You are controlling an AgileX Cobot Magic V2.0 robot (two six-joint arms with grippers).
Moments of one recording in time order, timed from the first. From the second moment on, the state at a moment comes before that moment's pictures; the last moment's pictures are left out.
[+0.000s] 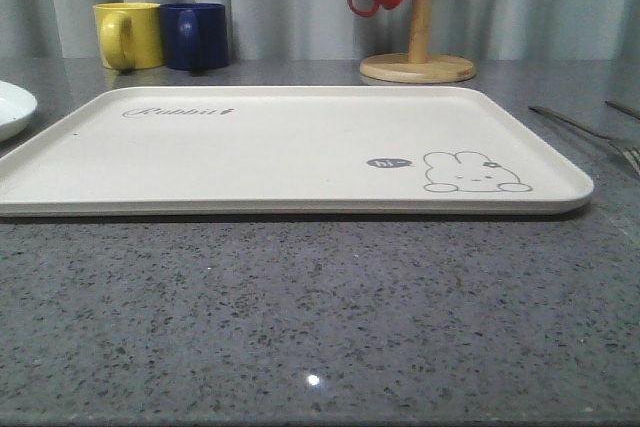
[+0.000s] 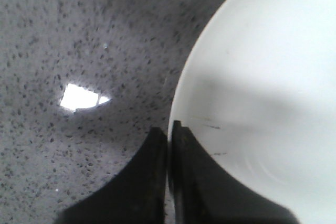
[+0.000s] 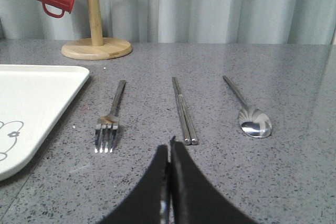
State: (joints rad) left arm 0.28 1.68 -1.43 -0.07 1.09 -0.15; right arm -0.02 -0.01 0.02 -0.10 0.07 0.14
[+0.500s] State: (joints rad) left arm 0.05 1.59 -1.50 -0.30 1.11 0.02; right arm -0.02 -0.01 0.02 -0.10 0.07 0.14
